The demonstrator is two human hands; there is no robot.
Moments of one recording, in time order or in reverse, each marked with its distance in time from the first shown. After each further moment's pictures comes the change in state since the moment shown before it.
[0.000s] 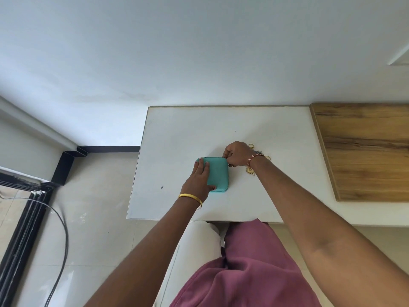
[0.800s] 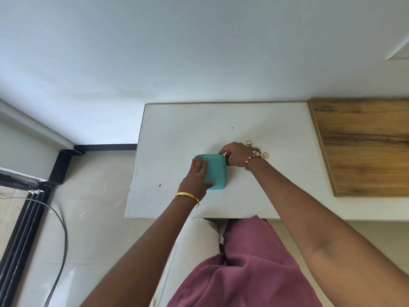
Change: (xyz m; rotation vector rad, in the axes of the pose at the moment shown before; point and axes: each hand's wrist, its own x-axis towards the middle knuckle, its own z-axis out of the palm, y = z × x) left_hand -0.003 0.001 0.000 -0.048 0.013 0.010; right_hand -0.005 0.008 0.005 -0.154 0.004 -0.077
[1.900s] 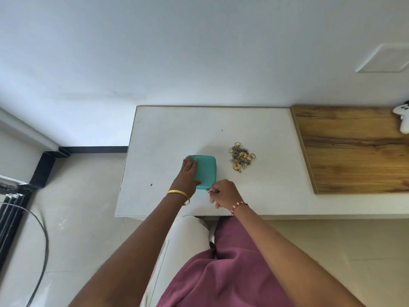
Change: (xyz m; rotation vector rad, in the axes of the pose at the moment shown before) left_hand 0.001 -0.003 0.000 -0.101 -0.013 -0.001; right_hand -0.093 -0.017 0.076 0.341 0.101 0.198
